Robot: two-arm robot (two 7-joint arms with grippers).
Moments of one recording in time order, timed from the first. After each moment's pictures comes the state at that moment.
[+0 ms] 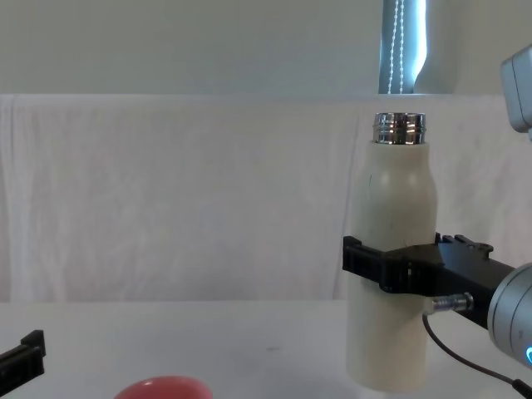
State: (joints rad) left arm 0.27 0.24 0.04 -1.85 -0.25 -0.02 -0.02; right arm 0.08 0.00 -0.26 -1.67 0.02 0.10 0.10
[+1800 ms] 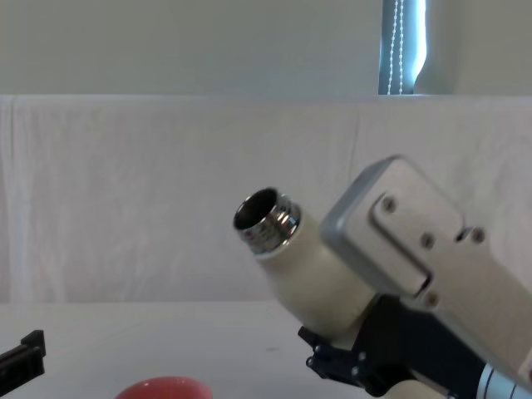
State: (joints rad) left arm 0.27 0.24 0.04 -1.85 -0.25 -0.02 -0.02; right arm 0.05 0.21 -0.46 -1.71 -0.57 -0.01 0.07
